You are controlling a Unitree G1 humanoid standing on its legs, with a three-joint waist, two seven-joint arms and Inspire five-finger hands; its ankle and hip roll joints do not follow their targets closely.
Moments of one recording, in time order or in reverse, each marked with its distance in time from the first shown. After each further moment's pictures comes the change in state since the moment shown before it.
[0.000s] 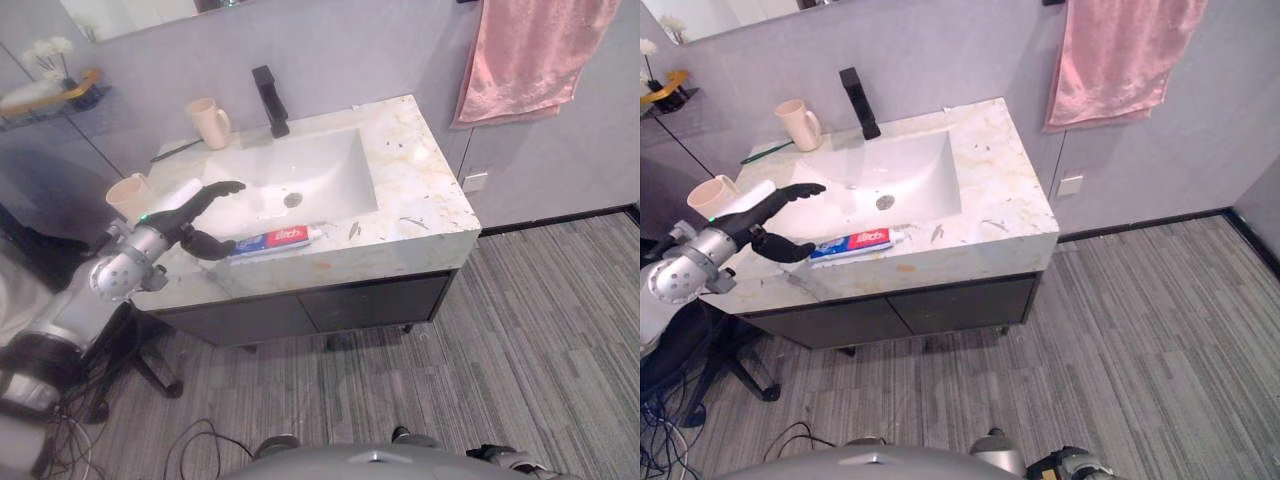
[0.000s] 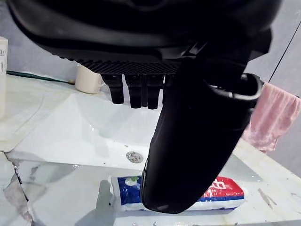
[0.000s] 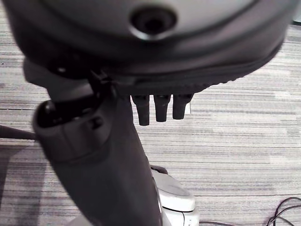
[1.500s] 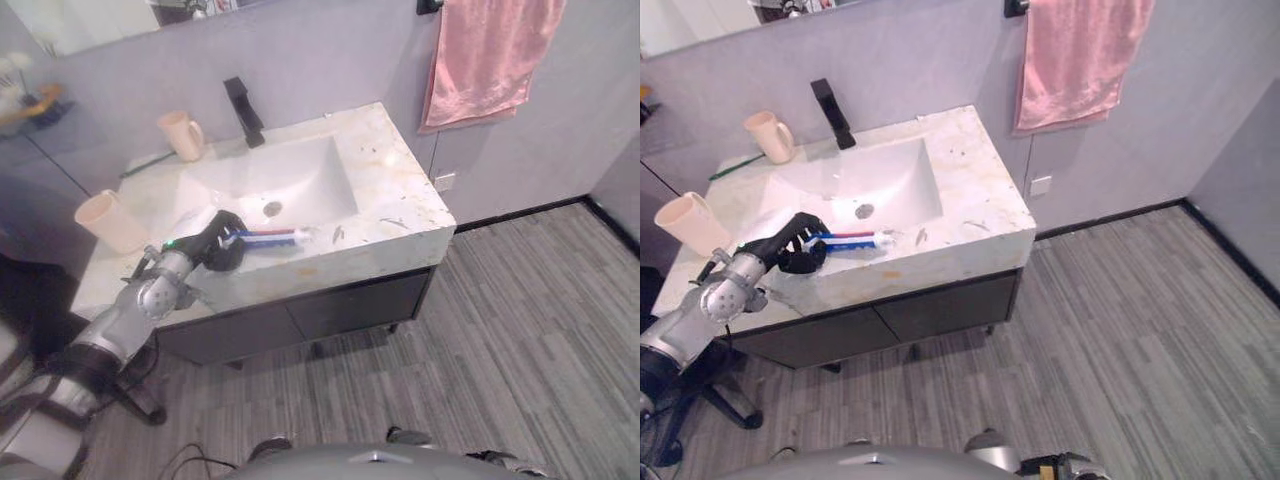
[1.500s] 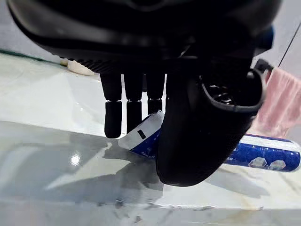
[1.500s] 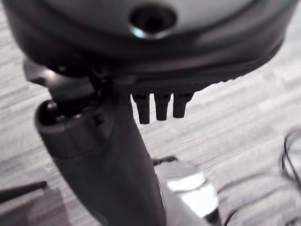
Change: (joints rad) left arm 0.002 -0.134 -0.110 0.076 0.049 0.066 0.185; right arm 0.048 0.021 -0.117 -0.020 0.344 -0.054 -0.073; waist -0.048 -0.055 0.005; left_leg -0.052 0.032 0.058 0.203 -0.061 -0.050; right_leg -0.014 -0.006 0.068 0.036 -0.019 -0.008
